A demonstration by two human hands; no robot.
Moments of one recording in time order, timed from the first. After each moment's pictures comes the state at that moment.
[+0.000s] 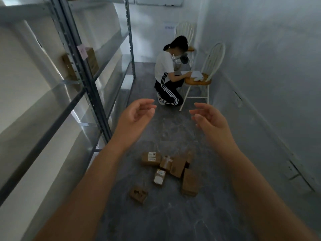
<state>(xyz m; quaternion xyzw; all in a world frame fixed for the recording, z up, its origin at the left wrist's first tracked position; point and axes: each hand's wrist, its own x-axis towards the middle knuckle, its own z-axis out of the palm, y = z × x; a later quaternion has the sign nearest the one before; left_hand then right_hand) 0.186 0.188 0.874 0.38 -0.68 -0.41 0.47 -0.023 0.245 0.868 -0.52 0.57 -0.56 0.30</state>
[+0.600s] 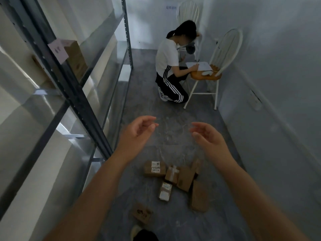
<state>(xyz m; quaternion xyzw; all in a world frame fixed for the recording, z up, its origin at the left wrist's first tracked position) 0.175 -0.055 0.802 0.42 -0.66 -0.48 0.40 -0.033 0.014 0.795 -0.48 0.64 -0.50 0.35</state>
